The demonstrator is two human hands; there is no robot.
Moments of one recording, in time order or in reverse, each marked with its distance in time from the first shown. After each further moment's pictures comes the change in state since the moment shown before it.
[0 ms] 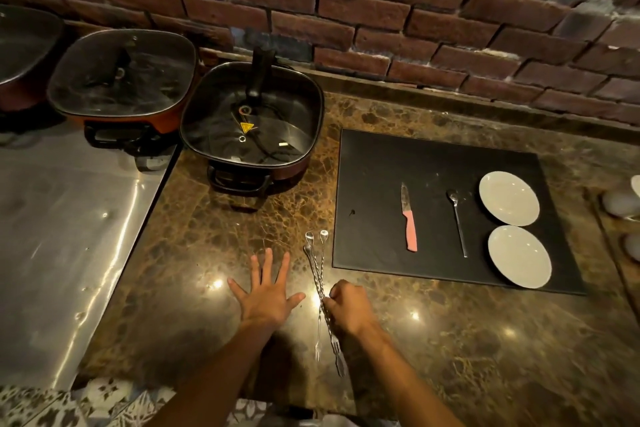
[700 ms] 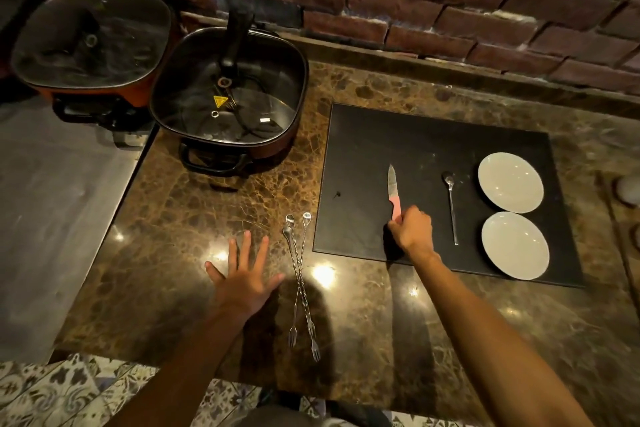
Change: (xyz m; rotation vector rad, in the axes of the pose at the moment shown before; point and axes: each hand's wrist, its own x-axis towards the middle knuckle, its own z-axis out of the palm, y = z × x) left_hand -0.006 0.008 0.004 0.057 0.054 -0.043; right_hand 0.089 0.064 -0.148 -0.015 0.311 0.212
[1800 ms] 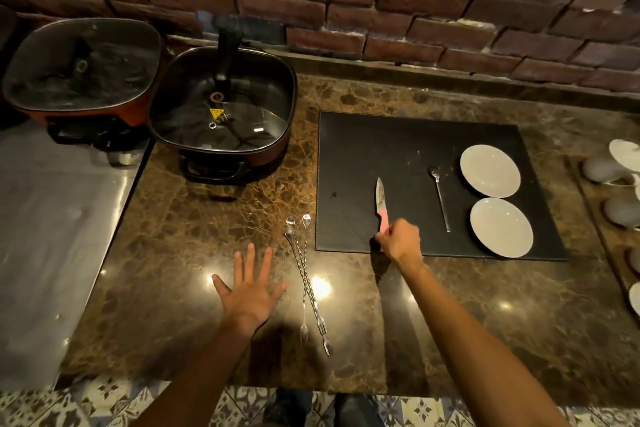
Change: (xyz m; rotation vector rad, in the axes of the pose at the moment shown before) left_hand -0.002 -0.012 0.016 -0.009 -0.042 0.037; right_hand -0.050 0.002 0.018 0.052 -0.005 0.059
